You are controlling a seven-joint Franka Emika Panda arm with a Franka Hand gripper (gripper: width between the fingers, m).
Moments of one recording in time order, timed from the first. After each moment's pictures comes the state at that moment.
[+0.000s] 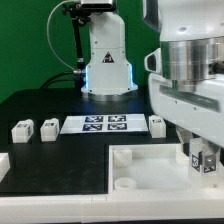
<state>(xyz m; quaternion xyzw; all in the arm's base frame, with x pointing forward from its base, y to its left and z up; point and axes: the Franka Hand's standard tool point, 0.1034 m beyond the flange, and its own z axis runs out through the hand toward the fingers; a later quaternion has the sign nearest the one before) 0.640 0.109 0.067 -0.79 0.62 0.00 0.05</state>
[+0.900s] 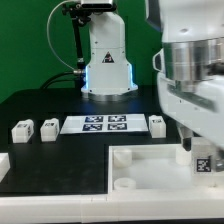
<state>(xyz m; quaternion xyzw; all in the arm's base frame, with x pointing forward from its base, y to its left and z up) 0.637 0.122 0.067 -0.86 0.51 -0.02 0.04</state>
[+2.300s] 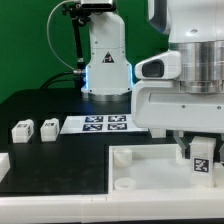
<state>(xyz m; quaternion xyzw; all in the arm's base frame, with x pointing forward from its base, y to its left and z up) 0.635 0.120 0.064 -0.96 0.29 -0.02 0.03</state>
